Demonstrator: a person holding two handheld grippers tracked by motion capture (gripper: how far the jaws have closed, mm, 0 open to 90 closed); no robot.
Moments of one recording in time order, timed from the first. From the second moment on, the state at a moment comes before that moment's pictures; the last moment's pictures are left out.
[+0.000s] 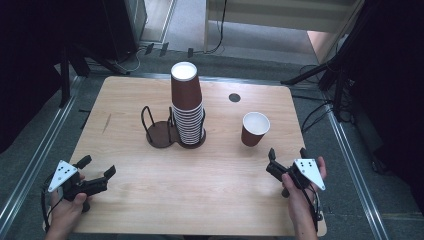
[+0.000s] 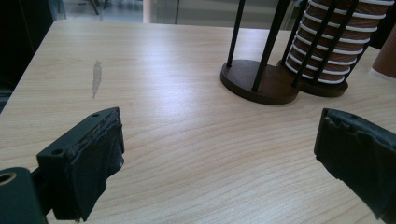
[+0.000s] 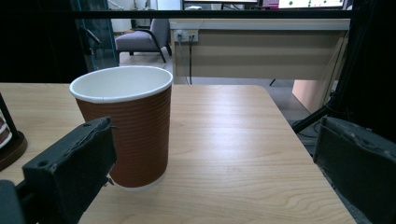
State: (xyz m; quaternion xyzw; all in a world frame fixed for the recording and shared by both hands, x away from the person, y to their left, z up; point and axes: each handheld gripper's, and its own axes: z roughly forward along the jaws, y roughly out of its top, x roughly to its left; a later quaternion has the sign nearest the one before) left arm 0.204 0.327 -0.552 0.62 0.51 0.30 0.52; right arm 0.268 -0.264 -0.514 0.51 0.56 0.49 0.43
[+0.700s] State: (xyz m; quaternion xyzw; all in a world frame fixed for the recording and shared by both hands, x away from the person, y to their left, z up) left arm 0.204 0.327 -0.552 0.62 0.51 0.30 0.51; right arm 0.237 -0.302 -0.524 0.53 0.55 0.46 0.45
